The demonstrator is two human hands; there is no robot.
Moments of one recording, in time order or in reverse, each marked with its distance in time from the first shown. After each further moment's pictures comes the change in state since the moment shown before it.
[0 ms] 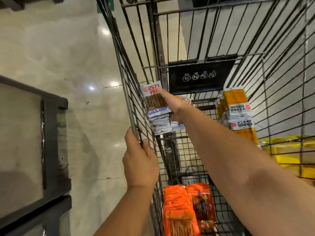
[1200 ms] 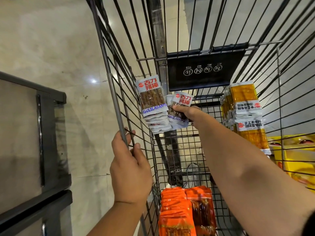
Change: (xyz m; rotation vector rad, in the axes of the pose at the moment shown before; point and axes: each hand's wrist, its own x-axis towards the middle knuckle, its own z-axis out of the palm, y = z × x) left_hand 0.003 -0.012 0.008 -0.022 0.061 0.090; right_hand 0.103 0.081 -0.070 0.001 0.137 0.157
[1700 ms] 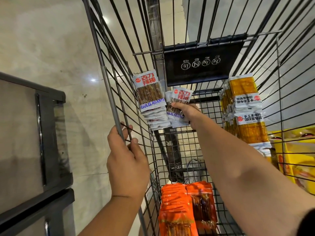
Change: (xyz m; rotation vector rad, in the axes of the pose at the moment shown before) left_hand 0.000 -0.005 0.001 0.013 0.002 -0.002; right_hand -0.001 0.028 0.008 0.176 -0.040 -0.151
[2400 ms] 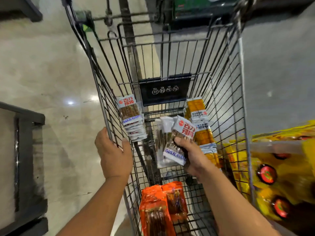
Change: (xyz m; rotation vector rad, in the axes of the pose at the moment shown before) left_hand -0.003 0.029 -0.012 -0.002 -0.032 -0.044; right_hand -0.259 0.011 -0.036 0.410 -0.097 -0.146
